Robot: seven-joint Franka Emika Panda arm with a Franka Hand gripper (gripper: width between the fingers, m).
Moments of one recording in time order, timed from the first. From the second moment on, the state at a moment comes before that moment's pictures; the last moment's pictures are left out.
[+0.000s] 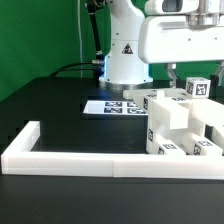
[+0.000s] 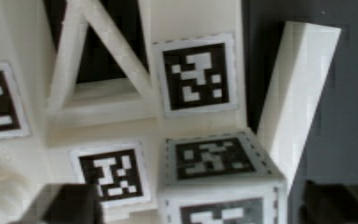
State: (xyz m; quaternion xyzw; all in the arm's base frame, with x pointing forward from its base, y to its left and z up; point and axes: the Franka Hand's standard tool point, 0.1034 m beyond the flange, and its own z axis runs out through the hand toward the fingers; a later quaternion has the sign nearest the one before) arm 0.557 0.088 0.118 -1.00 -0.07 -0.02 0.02
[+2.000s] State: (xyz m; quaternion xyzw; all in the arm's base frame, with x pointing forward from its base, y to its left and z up) arm 0.556 0.098 0.118 -0.88 0.47 0.01 0.04
